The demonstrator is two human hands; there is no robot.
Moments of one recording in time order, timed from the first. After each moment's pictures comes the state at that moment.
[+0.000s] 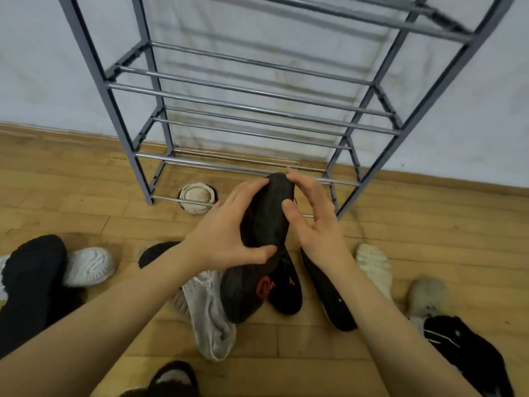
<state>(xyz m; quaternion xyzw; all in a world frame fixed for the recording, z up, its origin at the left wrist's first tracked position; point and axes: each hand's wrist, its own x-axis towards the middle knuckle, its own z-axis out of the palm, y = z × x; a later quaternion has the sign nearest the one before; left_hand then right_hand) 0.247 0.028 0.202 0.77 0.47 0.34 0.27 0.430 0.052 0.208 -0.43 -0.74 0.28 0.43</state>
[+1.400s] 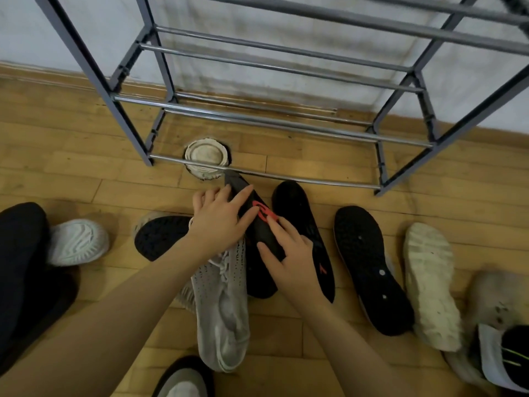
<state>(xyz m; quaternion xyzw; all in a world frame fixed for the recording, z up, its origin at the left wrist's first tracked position) 0.222 0.087 0.038 0.69 0.71 0.05 0.12 0.388 0.047 0.031 -0.54 -0.74 0.31 0.26</state>
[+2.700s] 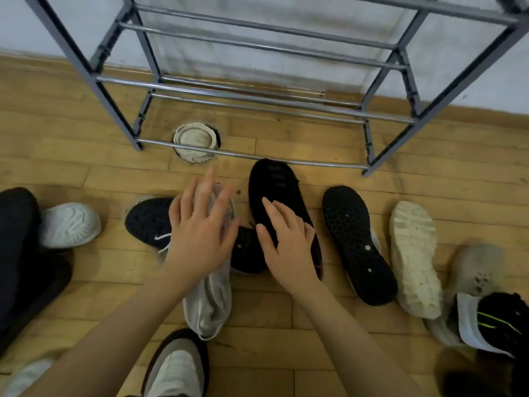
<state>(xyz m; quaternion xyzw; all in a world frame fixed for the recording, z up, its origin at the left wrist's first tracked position) 0.241 0.016 0.052 0.70 0.70 0.14 0.02 0.407 0.029 0.039 -0.57 -0.76 0.23 0.19</state>
